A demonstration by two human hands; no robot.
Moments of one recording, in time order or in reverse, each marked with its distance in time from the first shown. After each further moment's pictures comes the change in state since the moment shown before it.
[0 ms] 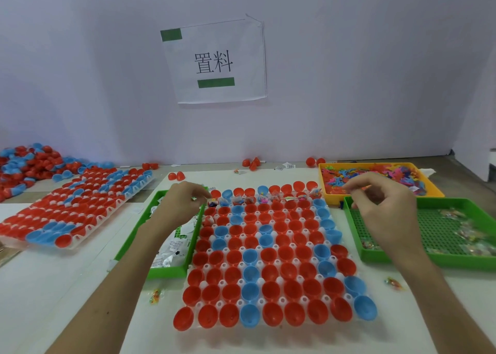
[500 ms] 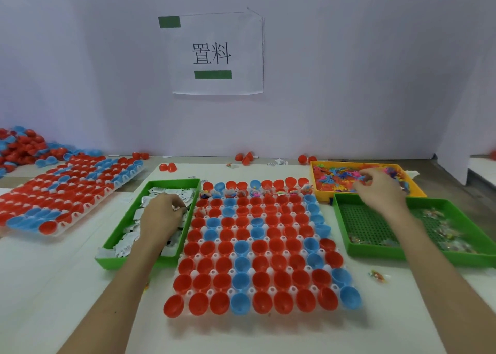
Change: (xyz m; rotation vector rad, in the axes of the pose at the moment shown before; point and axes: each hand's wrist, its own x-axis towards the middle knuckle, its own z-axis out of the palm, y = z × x) left_hand -0.024 -0.046 0.045 0.033 0.216 -0.237; right_hand 0.063 0.093 -0.004 -0.585 -0.249 0.406
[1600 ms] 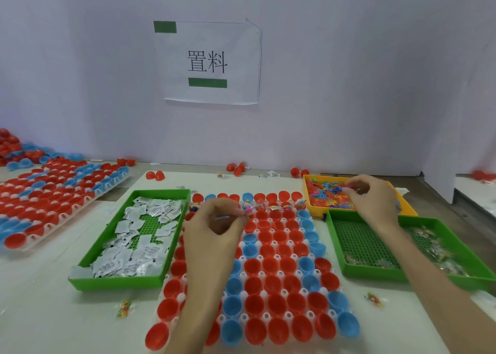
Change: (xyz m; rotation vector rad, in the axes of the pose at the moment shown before) left_hand -0.109 0.142 -0.044 -1.078 0.048 -0.018; right_hand 0.010 -0.006 0.000 0.170 0.281 -0.230
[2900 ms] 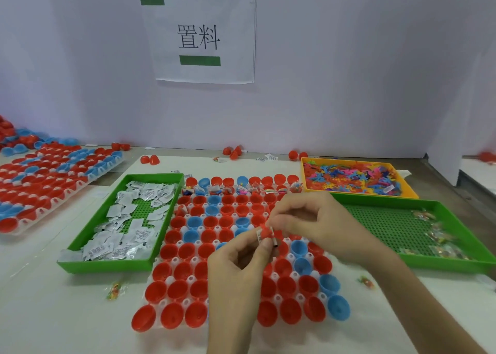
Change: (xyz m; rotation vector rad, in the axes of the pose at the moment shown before) left_hand -0.068 0.000 0.028 -0.162 -0.146 -0.224; right_hand -0.092 -0.119 -0.039 0.643 -0.845 -0.251
